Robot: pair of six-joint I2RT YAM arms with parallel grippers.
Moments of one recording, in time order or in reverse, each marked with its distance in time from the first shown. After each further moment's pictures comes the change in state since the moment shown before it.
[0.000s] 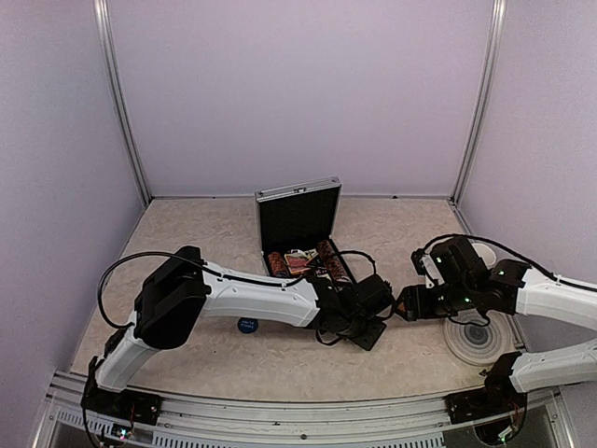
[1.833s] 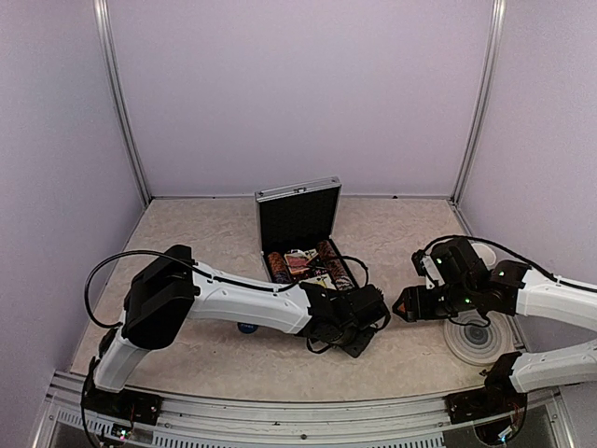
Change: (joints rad) left arm -0.027 -0.077 -0.115 -0.016 -0.076 -0.006; right arm 0.000 -0.005 -0.009 0.000 -0.003 0.011
